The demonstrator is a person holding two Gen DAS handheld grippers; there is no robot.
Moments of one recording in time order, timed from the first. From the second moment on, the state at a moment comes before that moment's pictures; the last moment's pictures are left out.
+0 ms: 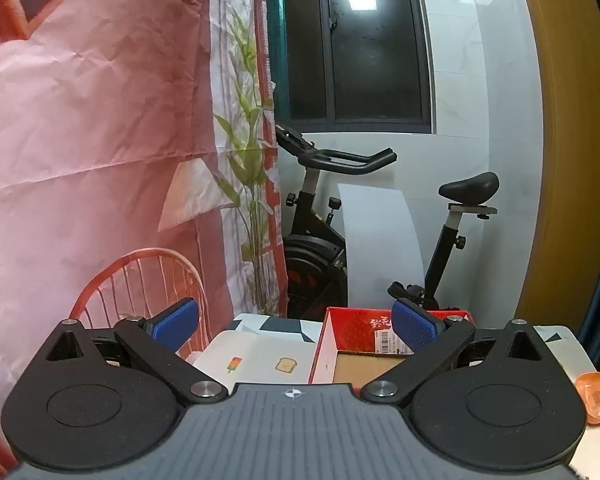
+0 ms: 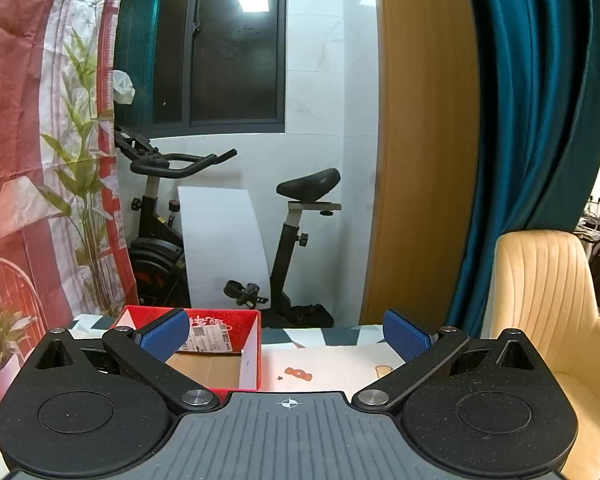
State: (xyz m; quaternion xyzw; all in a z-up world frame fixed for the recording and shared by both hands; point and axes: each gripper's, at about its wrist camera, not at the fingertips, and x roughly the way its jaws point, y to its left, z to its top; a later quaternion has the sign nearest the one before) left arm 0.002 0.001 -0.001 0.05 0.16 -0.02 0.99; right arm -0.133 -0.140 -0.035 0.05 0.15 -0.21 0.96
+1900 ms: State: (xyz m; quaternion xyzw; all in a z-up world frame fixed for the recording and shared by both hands) left arm 0.001 0.004 -0.004 0.04 0.16 -0.02 0.99; right arm -0.134 -0.139 -0.038 0.05 0.15 -0.21 0.96
